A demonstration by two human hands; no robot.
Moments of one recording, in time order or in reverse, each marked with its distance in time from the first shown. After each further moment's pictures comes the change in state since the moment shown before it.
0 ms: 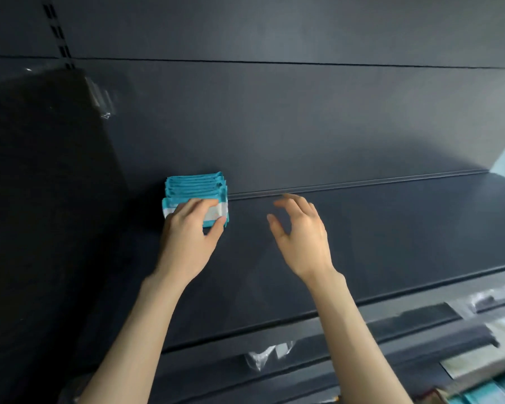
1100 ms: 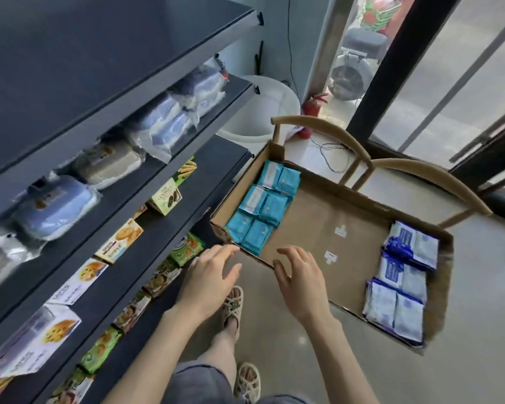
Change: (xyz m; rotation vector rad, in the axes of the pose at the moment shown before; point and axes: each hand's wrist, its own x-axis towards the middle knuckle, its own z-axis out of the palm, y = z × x) left_hand -0.323 0.379 0.281 -0.308 -1.088 0.320; right_hand -0.443 0.300 -0.273 -0.275 0.063 0.936
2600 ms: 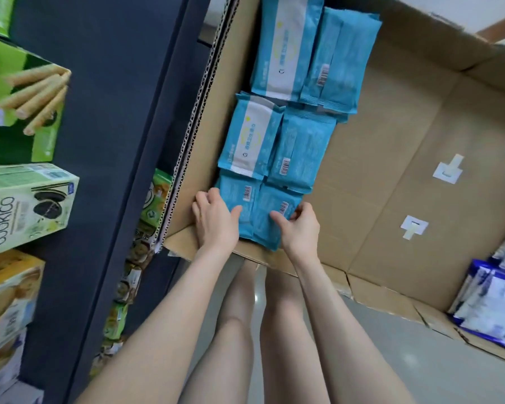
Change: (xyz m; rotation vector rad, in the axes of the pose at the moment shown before) left_hand 0.327 -0.212 0.274 0.214 -0.368 -0.690; right_hand 0.240 0.210 0.321 0.468 -0.271 1.147
